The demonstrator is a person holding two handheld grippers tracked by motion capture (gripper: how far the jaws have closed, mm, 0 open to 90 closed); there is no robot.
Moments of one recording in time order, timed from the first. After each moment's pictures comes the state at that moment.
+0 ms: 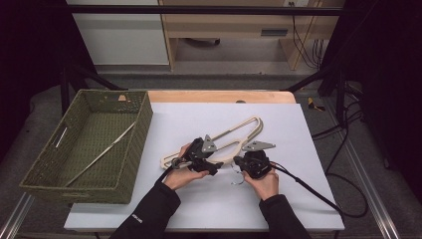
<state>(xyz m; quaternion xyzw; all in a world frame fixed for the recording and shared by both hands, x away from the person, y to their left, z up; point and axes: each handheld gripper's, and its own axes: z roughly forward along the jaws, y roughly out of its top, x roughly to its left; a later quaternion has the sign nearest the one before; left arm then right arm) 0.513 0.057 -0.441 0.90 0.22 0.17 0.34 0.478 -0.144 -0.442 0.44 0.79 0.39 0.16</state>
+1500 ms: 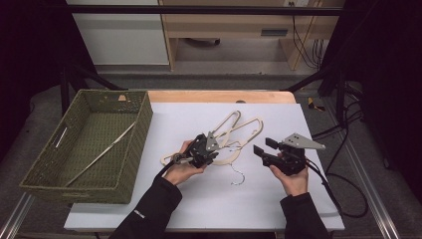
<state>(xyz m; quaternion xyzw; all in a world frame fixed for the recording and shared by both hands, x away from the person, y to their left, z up) 0.517 0.058 -0.424 0.91 0.19 0.21 0.31 0.455 -0.220 -0.387 0.42 0.71 0.52 0.22</state>
